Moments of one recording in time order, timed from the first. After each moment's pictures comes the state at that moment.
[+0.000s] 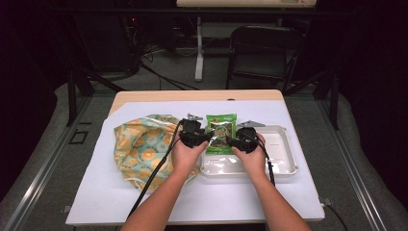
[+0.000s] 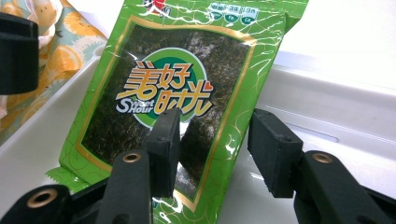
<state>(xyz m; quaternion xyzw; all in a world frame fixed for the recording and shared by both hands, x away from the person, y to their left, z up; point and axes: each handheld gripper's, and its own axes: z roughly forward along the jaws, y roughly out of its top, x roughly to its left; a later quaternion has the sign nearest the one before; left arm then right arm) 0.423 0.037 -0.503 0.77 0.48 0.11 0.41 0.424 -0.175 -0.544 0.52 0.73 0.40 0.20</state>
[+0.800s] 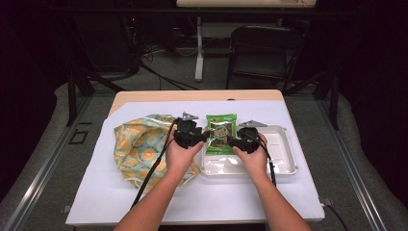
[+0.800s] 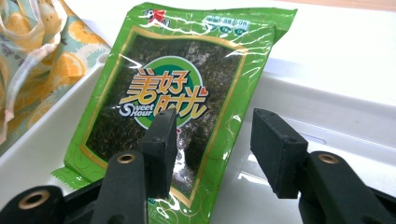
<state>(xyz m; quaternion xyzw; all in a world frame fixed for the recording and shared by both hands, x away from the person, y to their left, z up) 0.407 0.053 -0.481 0.77 0.46 0.12 0.43 0.419 -0.178 -0.538 0.52 0.73 0.40 0.21</state>
